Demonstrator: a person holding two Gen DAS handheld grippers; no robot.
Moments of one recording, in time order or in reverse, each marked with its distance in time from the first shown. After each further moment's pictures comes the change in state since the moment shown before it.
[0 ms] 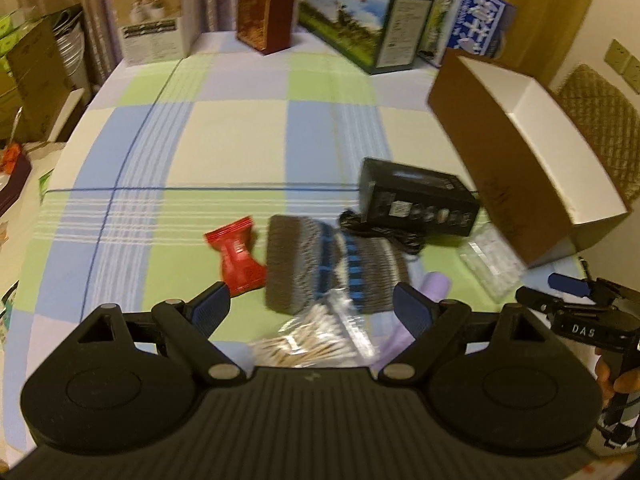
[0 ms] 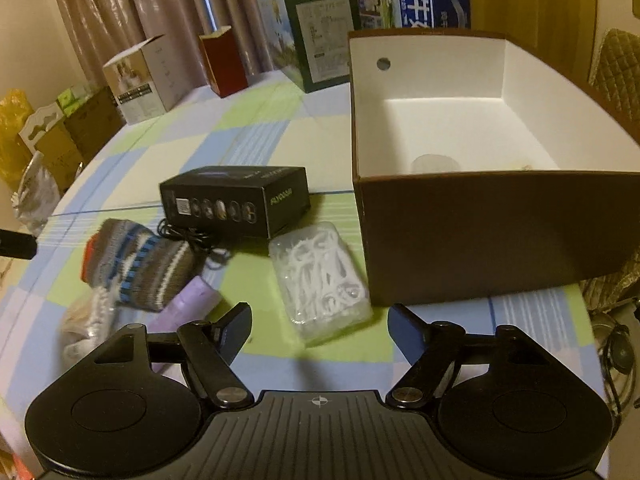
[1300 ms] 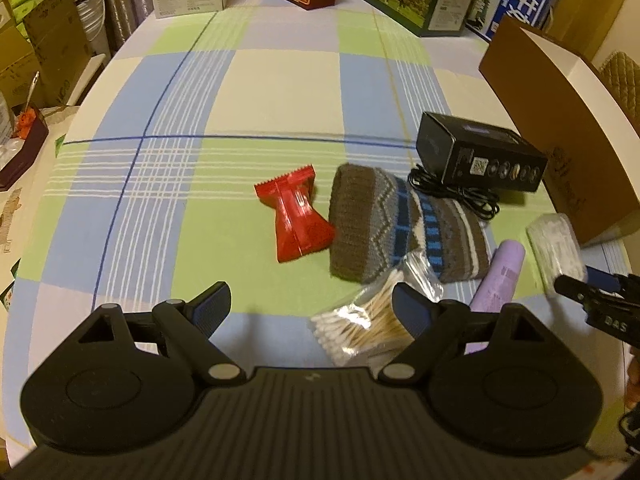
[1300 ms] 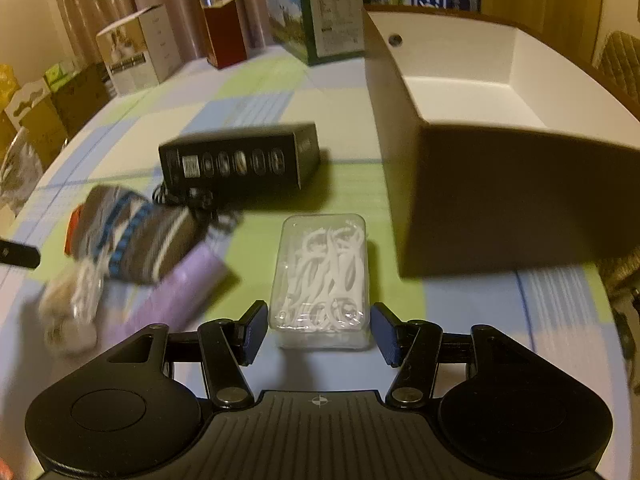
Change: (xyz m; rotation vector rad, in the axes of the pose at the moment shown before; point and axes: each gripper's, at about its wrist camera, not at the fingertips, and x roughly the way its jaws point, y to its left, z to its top) left arm 0.039 0.042 -0.022 -0.032 0.081 0.049; right arm 0.000 0.023 -0.020 -0.020 0.071 -0.072
